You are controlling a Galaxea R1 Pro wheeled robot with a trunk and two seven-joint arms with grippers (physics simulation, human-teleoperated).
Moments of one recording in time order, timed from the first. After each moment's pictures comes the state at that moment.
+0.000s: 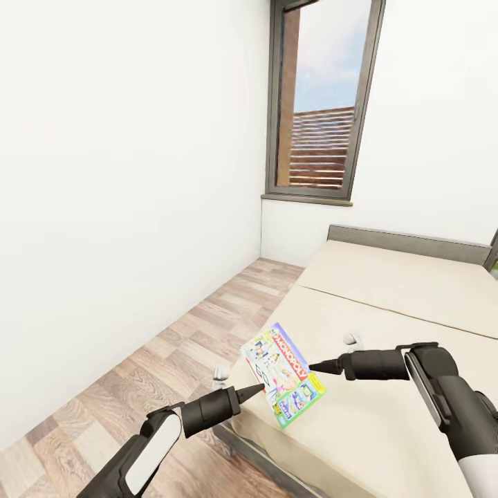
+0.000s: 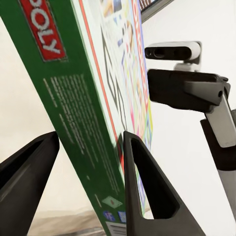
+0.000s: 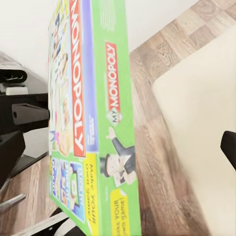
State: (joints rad) left arm -0.39 0.06 -0.44 -1.06 0.91 0.47 -0.74; right arm -0.52 -0.29 -0.02 -1.28 0.01 1.02 1.29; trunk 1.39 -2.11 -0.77
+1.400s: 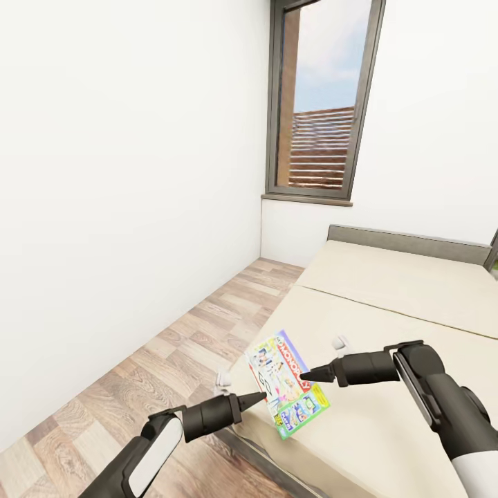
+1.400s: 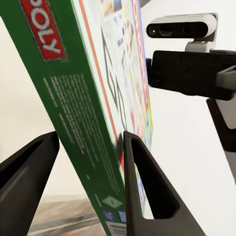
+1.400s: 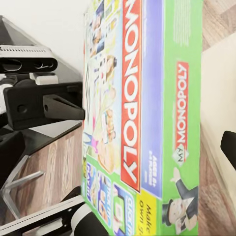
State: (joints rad) left arm -0.39 0.05 -0.44 -1.02 0.83 0.47 -0.80; right arm -0.54 -0.29 0.07 -1.28 0.01 1.04 1.36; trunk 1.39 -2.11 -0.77
